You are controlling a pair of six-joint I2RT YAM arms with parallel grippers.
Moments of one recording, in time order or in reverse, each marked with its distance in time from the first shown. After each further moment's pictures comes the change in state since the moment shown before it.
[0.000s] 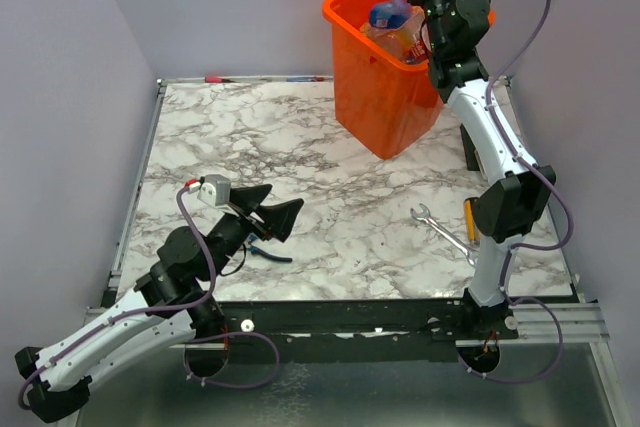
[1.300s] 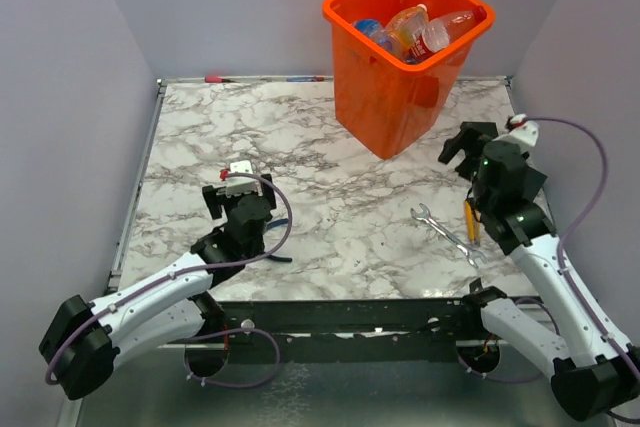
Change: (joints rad) left arm 0.107 0.455 -0.049 0.042 -0.754 0.148; right arm 0.005 -1.114 -1.190 -0.615 0.358 0.259
